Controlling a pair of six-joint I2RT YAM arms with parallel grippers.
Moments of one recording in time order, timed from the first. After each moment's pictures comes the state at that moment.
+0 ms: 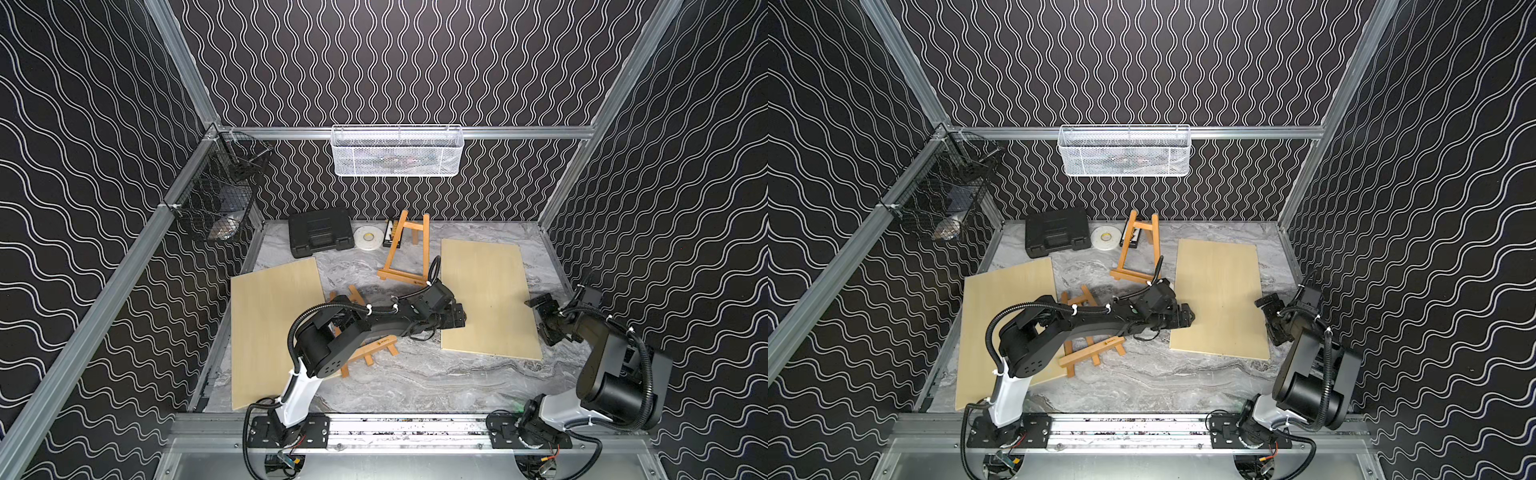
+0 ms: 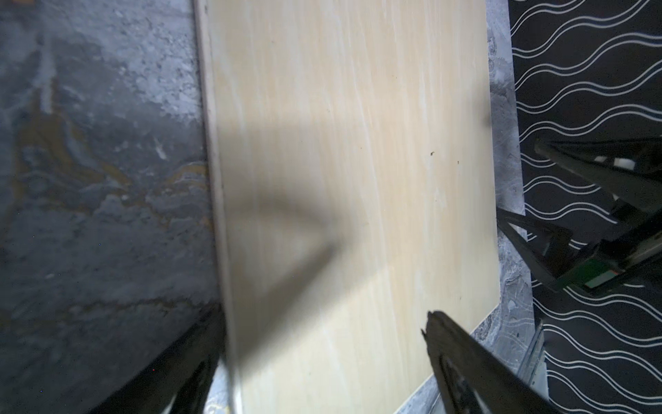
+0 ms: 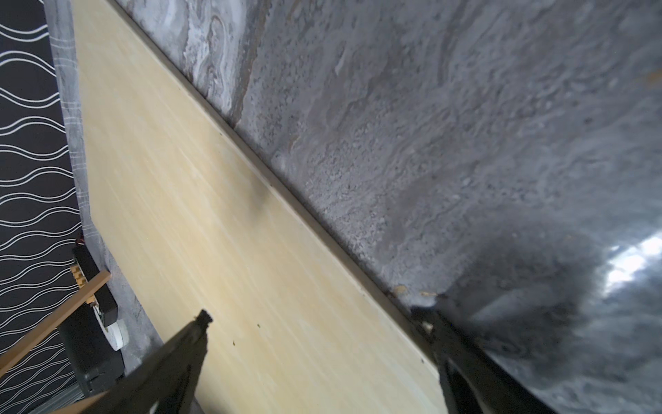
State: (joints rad) left arm -0.88 2.09 1.32 0.00 0.10 -0.97; right arm -0.49 1.49 0.68 -0.31 -0.37 0.70
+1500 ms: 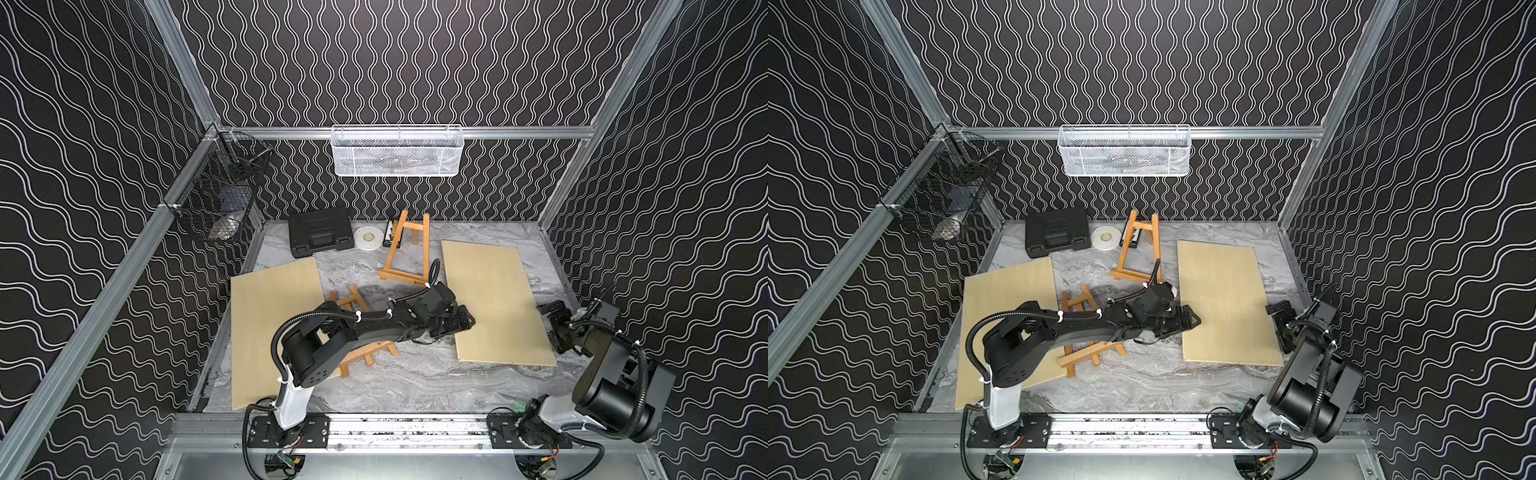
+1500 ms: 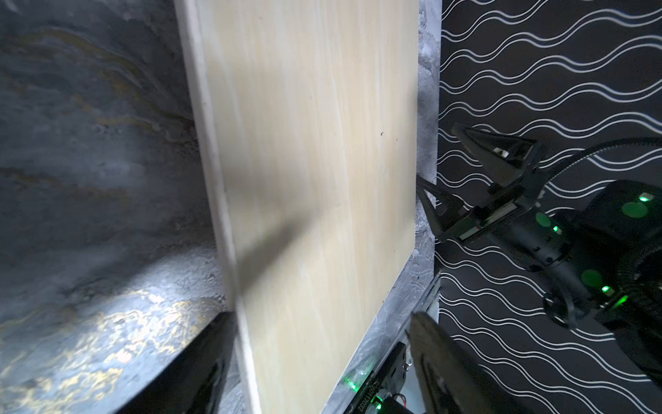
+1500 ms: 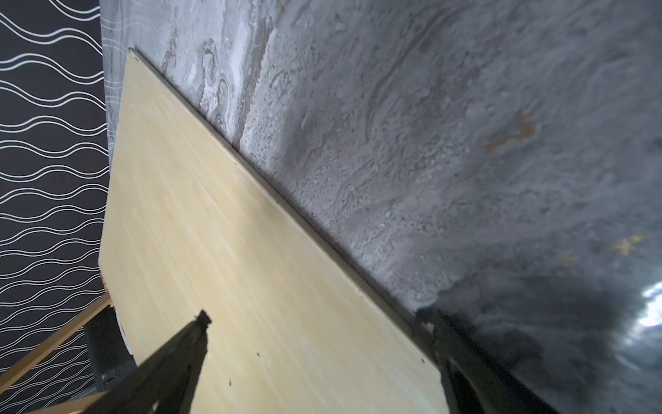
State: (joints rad) left arm -0.92 1.97 1.26 0.06 0.23 -1.15; right arm -0.64 1.43 0.60 -0.23 -0.46 0.62
